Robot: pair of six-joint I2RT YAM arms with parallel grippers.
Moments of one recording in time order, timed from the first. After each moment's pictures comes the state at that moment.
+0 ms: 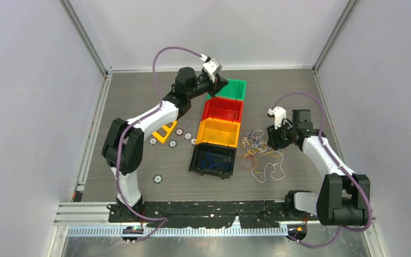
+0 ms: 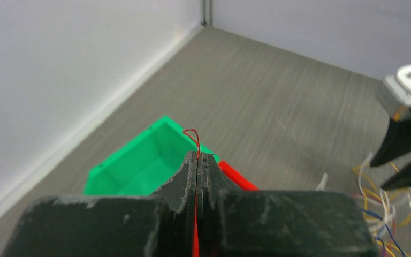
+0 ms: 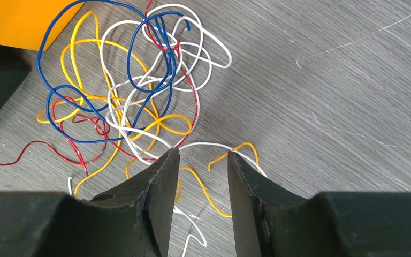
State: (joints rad) left arm -0.56 1.88 1.46 0.42 0.44 0.06; right arm -0.03 1.22 0.70 -0.45 -0.42 -0.47
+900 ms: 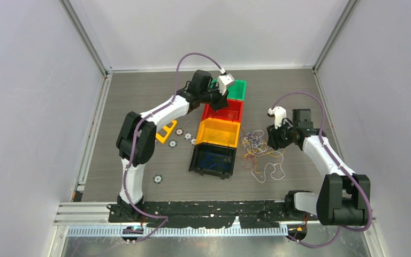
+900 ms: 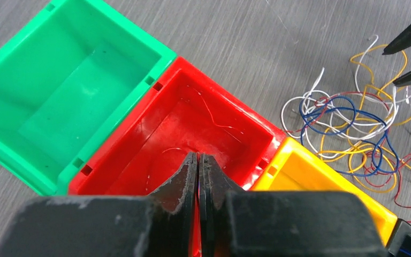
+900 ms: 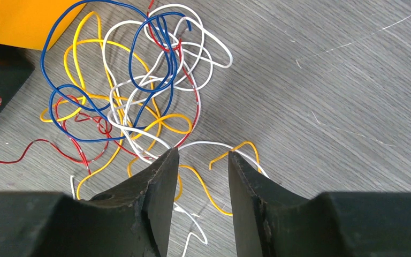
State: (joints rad) left arm -0.58 2.05 1.63 -0.12 0.52 0.21; right arm -0.03 1.22 0.71 -0.47 -0.42 -0.47
